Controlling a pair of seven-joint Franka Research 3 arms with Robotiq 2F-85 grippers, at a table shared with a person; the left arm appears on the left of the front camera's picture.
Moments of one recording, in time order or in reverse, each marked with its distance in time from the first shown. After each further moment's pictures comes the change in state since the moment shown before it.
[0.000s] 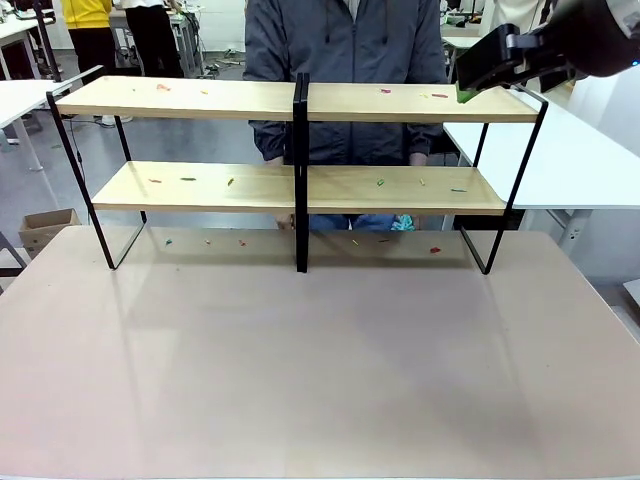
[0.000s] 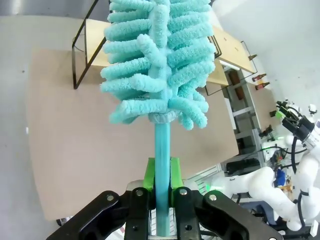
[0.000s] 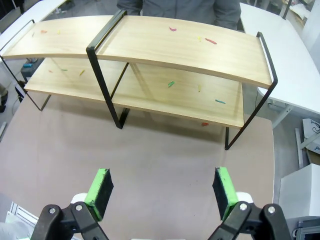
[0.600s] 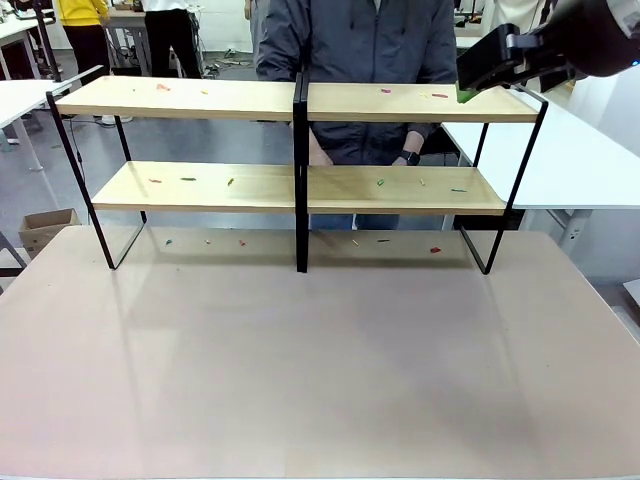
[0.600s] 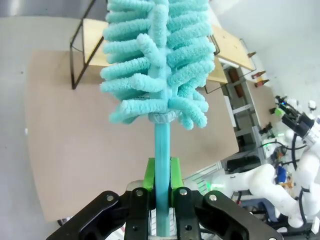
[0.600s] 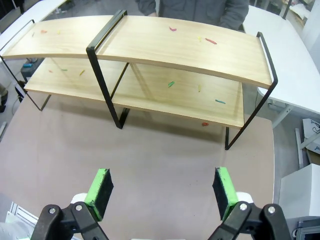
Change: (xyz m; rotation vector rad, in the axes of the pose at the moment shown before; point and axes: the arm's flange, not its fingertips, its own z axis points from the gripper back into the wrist) left arm -0.001 -0.004 -0.001 -0.009 0.010 -0.019; right arm 0.000 0.000 0.000 0.000 0.000 0.000
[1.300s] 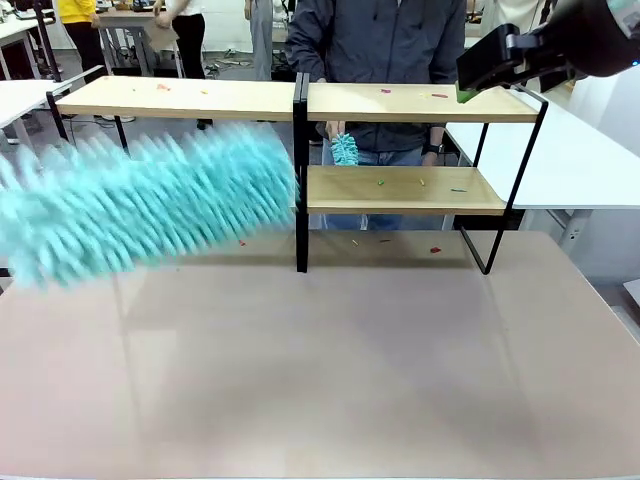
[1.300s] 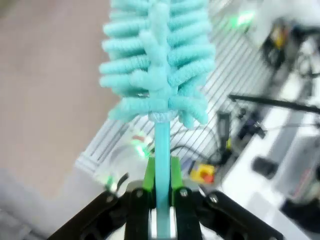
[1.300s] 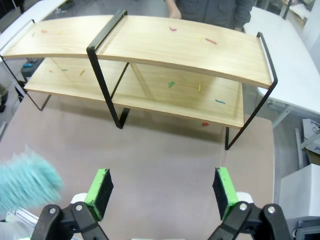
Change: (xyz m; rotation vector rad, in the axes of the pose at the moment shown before) left arm -0.142 -0.175 -0.213 0.049 0.834 -0.630; right arm 0.000 0.000 0.000 0.000 -0.001 0.001
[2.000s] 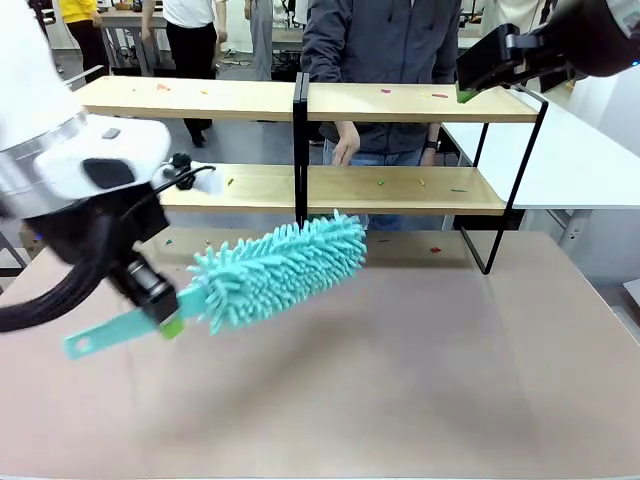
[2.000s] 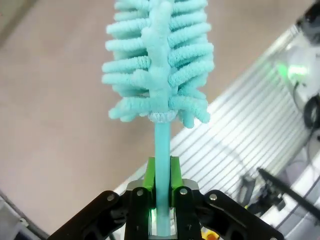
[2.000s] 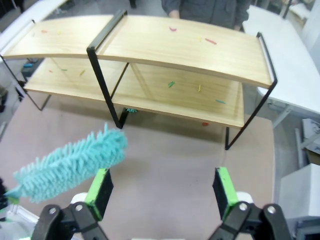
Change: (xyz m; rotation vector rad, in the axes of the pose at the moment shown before) left arm 0.123 0.008 -0.119 0.185 -0.075 0.143; right arm 0.000 0.000 0.000 0.000 0.000 0.000
